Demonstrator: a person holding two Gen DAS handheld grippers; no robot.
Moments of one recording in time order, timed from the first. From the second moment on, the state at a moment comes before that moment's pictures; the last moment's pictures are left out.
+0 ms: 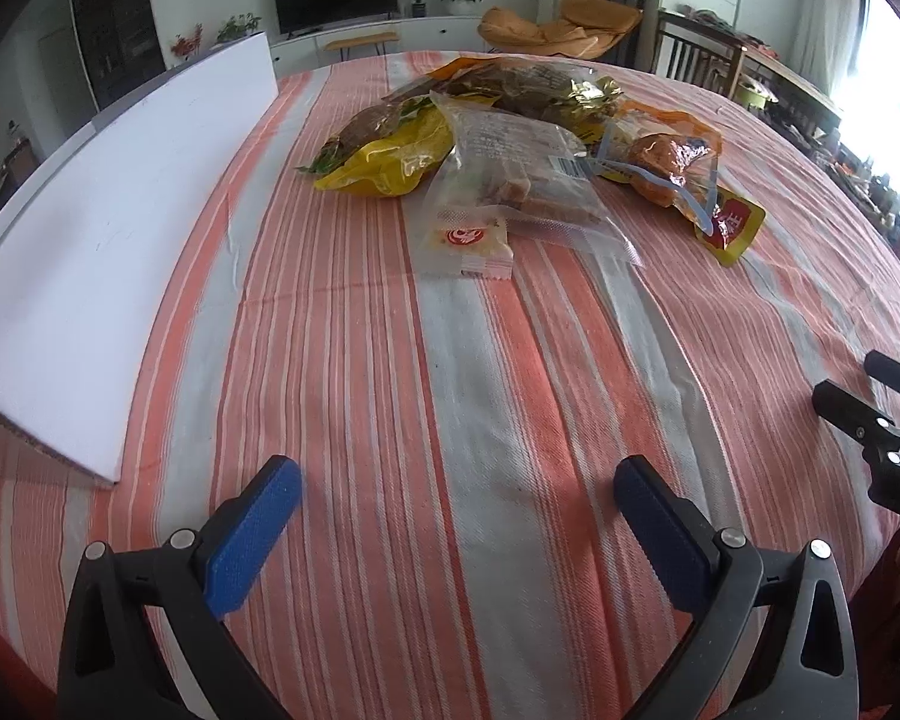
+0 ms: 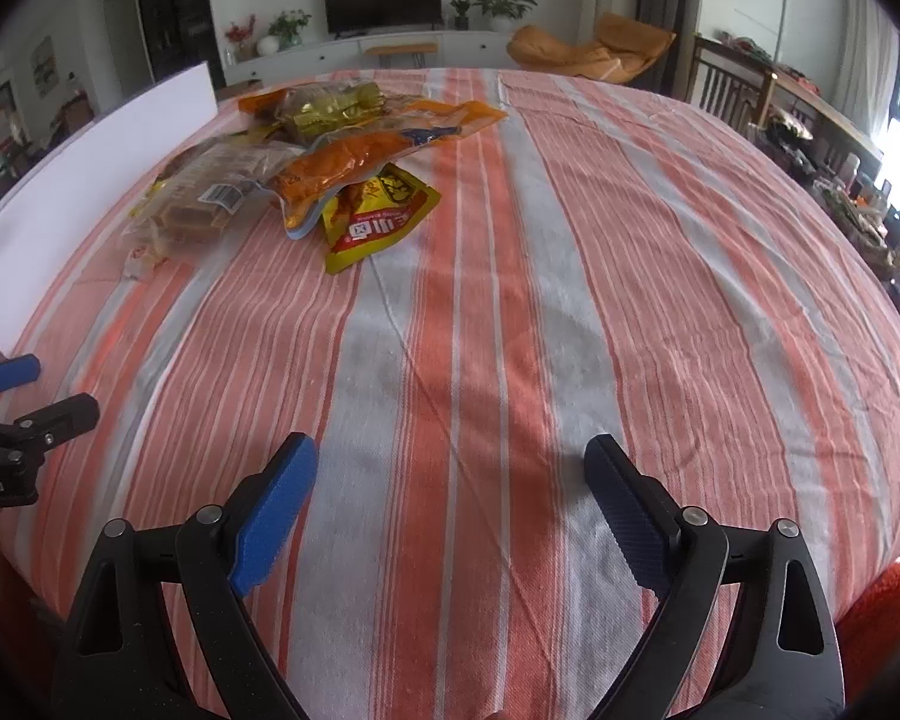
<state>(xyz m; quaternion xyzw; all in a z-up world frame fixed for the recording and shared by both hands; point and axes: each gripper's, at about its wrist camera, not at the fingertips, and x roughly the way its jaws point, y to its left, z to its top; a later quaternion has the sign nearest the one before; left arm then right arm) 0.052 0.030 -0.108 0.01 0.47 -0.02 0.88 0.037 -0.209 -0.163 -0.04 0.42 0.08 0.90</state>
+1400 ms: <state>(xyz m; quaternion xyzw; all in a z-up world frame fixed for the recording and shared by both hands) 0.044 0.030 -0.109 0.01 0.44 -0.02 0.90 0.176 -0.260 -0.145 0.02 0.49 0.10 0.87</state>
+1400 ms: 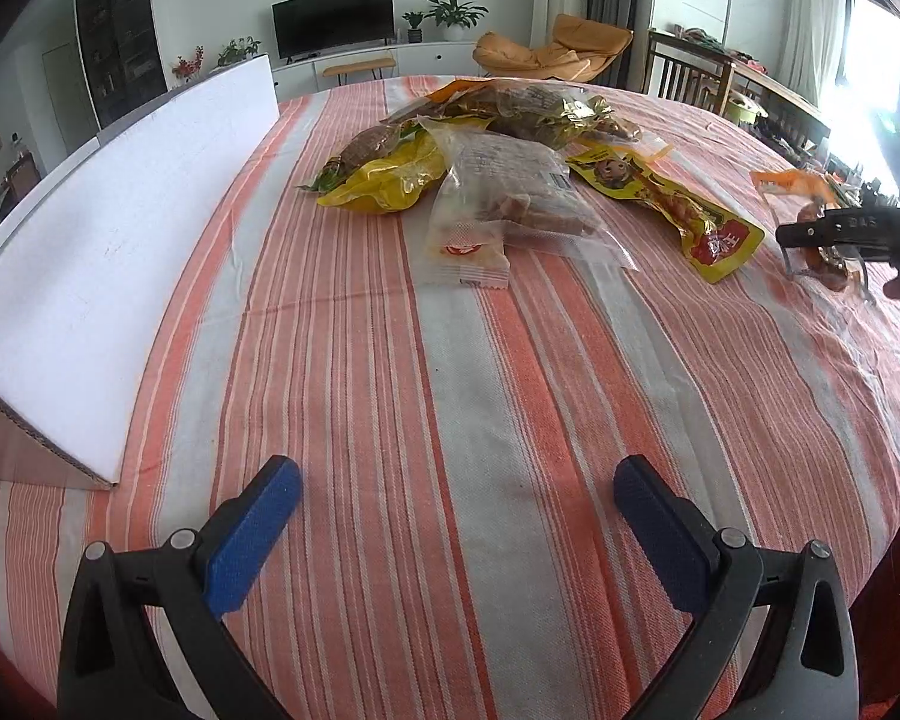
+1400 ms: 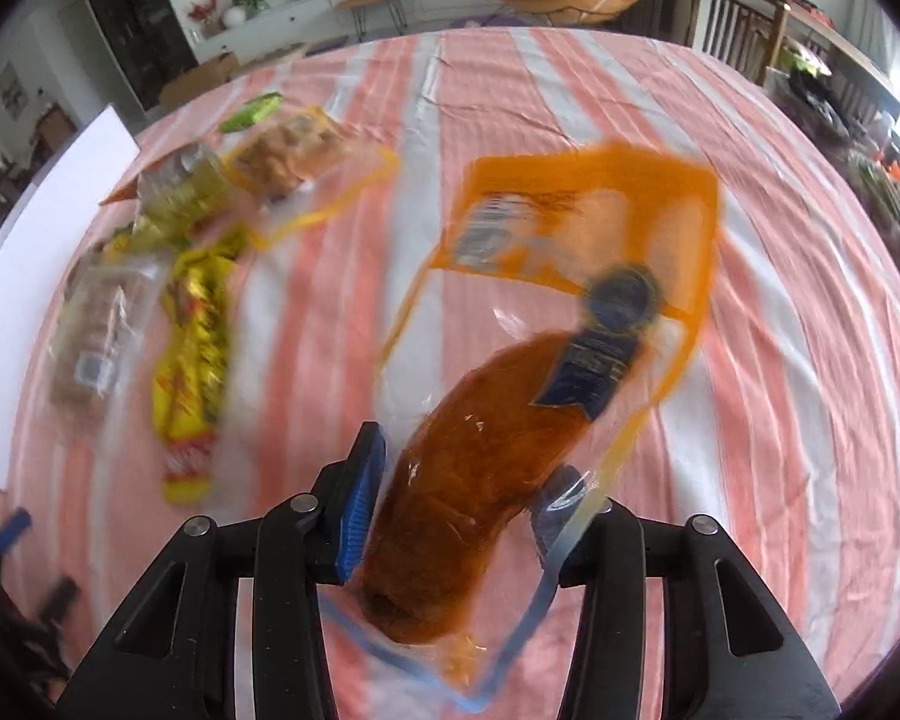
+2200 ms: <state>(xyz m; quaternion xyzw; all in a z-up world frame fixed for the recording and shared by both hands) 0.043 0.030 -0.109 0.01 0.44 -0.02 0.90 0.147 -0.260 -0.155 -0.04 0.42 0.08 0.90</state>
